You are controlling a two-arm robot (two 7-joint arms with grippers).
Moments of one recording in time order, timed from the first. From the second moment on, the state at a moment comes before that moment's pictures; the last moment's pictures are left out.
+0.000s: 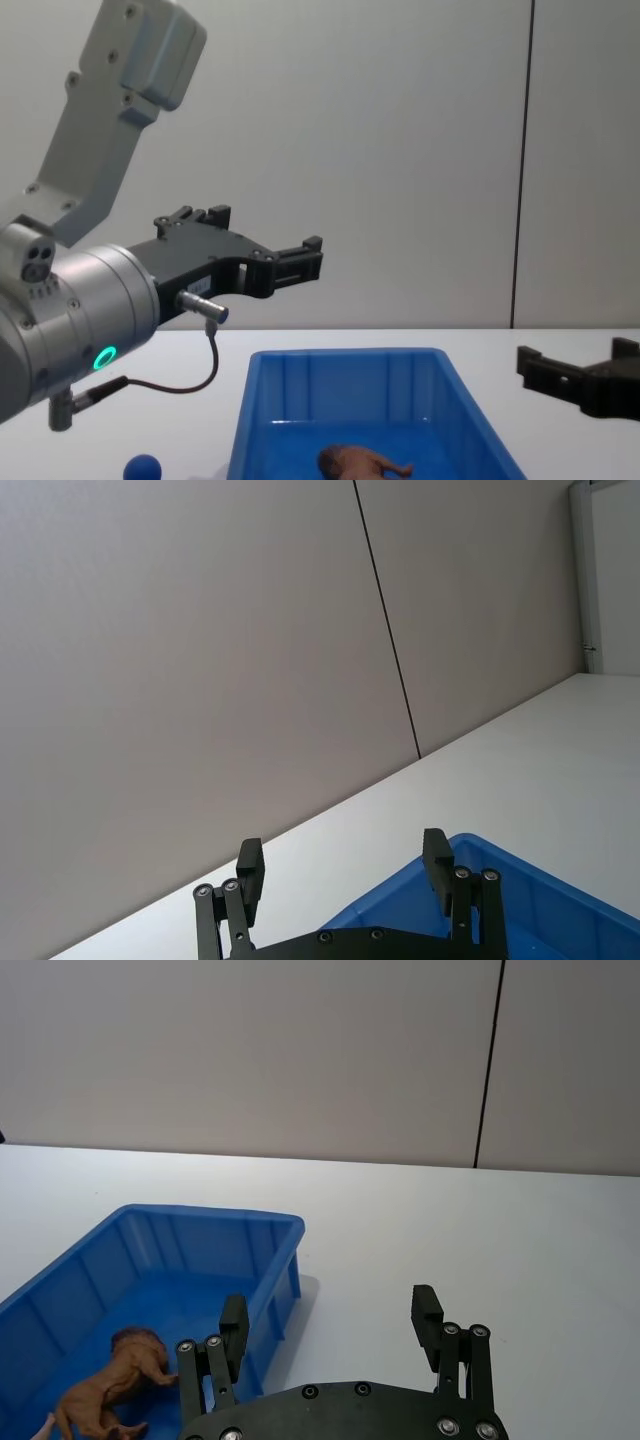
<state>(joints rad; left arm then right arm) -0.24 0.38 0.45 -1.63 -0.20 0.01 -0.01 -0.05 0.21 -0.22 -1.68 0.24 0.10 0.08</state>
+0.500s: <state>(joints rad) -0.22 0.40 0.44 -1.65 -0.22 0.06 0.01 -0.07 0.22 -0.21 -1.70 0.26 0.08 0.05</state>
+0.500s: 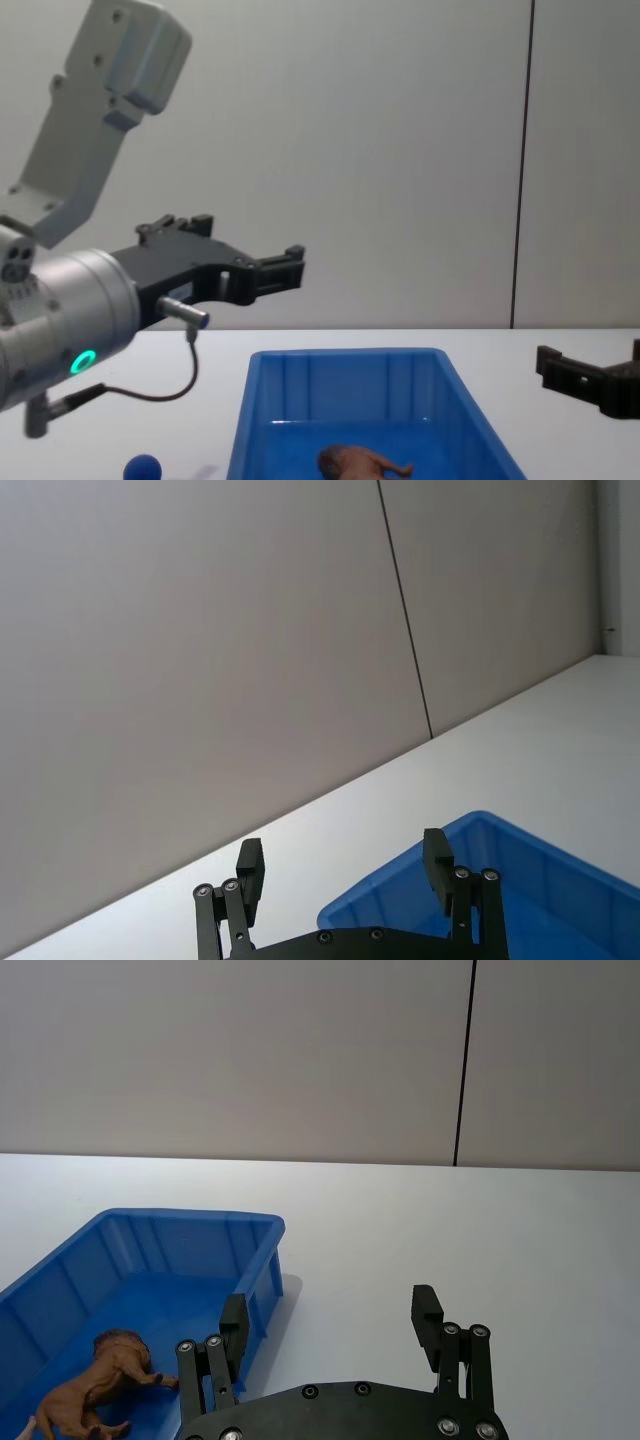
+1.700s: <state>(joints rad) -0.11 0.52 0.37 -1.67 -0.39 0.25 0.03 -0.08 0.23 -0.21 -1.71 0.27 0.08 0.04</state>
